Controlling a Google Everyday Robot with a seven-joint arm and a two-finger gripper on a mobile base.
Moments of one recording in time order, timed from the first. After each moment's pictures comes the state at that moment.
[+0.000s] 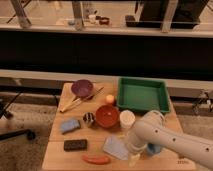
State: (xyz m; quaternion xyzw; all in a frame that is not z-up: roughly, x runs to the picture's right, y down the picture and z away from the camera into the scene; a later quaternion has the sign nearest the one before) arm 0.095 0.301 0.702 -0.34 -0.19 -0.10 0.92
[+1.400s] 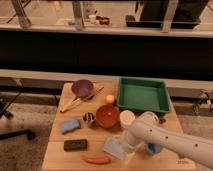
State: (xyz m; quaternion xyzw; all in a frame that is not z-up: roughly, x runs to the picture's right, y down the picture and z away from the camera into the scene) arm 0.075 0.309 0.735 -0.33 -0.22 -0.12 0.91
